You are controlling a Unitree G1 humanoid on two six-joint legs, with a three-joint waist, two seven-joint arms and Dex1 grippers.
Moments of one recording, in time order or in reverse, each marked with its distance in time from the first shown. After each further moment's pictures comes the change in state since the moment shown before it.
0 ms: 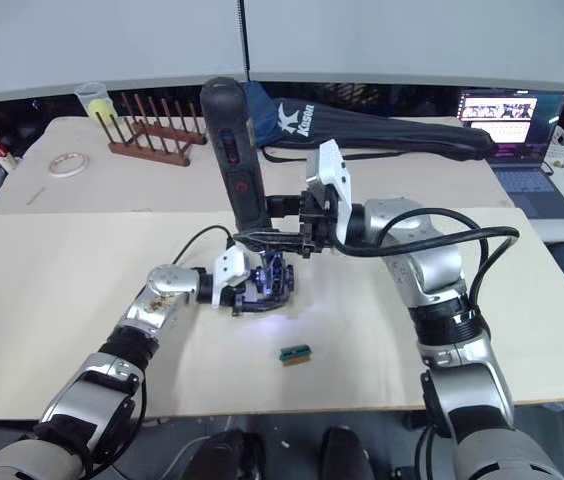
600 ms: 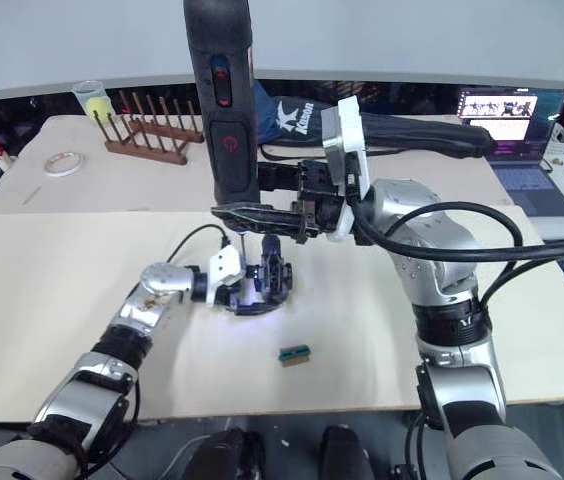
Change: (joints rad) left arm 0.002 0.063 0.012 -0.025 0.012 0.029 -0.001; right arm -0.028 0.020 -0.092 -0.174 0.177 0.076 -0.024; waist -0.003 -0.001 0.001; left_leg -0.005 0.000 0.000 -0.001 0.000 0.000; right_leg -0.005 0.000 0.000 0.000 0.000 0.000
